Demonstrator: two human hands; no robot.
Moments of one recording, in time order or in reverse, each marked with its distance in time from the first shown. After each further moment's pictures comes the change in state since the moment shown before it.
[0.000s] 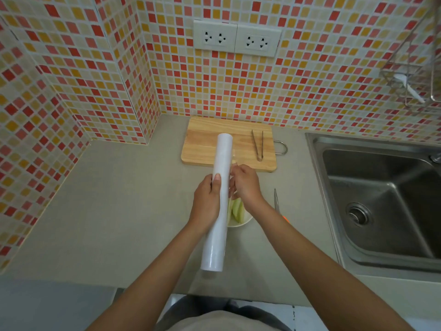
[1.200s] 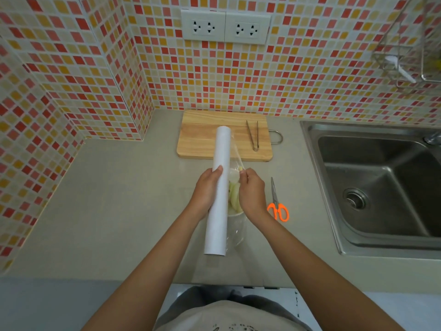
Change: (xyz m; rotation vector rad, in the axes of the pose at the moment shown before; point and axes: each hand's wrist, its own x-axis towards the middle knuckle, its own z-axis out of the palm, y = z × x) left_hand 0.009 0.003 0.001 -0.324 -0.225 -0.313; right_hand -0.030 0.039 -0.012 -0.295 0.236 -0.243
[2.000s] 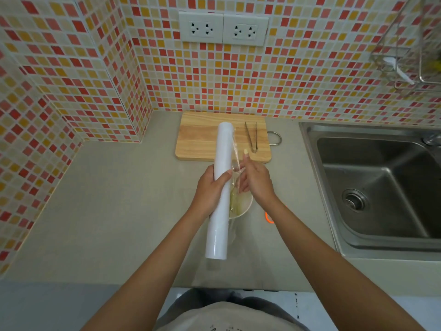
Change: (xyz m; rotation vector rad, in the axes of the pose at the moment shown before) left_hand -0.002 0.003 0.009 0.172 0.039 0.185; right_hand 0.035 -0.004 -0.022 0.308 -0.213 0.097
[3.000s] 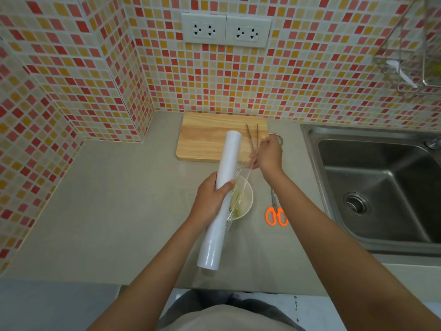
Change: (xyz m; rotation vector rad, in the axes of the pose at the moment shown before) left_hand -0.012 -0.008 0.000 0.083 -0.006 0.035; right_hand 0.050 -0.040 -0.016 -0.002 0.246 0.106
